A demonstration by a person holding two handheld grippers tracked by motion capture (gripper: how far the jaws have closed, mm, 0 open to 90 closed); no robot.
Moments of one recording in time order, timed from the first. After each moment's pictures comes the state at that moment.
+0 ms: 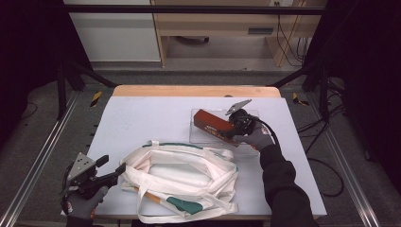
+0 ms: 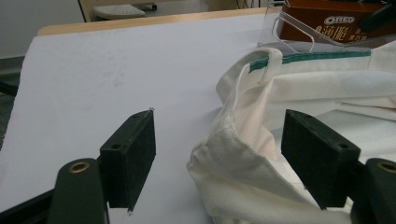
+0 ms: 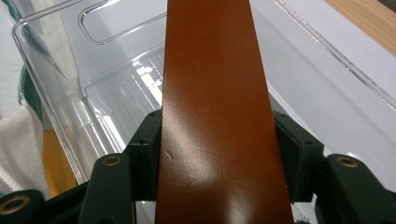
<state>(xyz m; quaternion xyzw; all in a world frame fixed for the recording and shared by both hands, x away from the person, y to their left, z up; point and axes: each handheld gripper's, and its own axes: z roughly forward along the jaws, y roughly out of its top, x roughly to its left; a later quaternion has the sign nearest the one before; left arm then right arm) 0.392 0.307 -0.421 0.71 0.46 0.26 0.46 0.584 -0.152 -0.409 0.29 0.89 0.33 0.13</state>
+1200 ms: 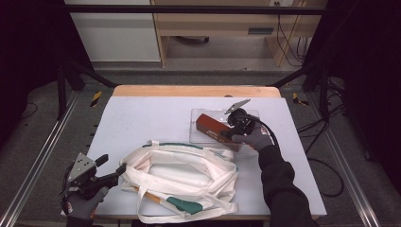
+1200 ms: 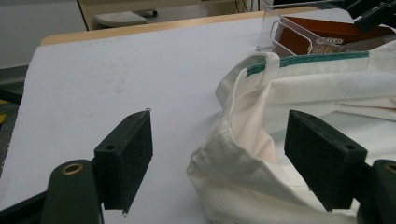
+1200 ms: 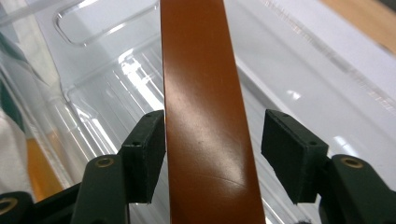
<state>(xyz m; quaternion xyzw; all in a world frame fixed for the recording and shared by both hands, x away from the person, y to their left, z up) 0.390 0.306 -0.419 0.71 0.45 0.27 0.46 0.583 -0.149 -0.407 0.33 0.88 0.31 0.15</state>
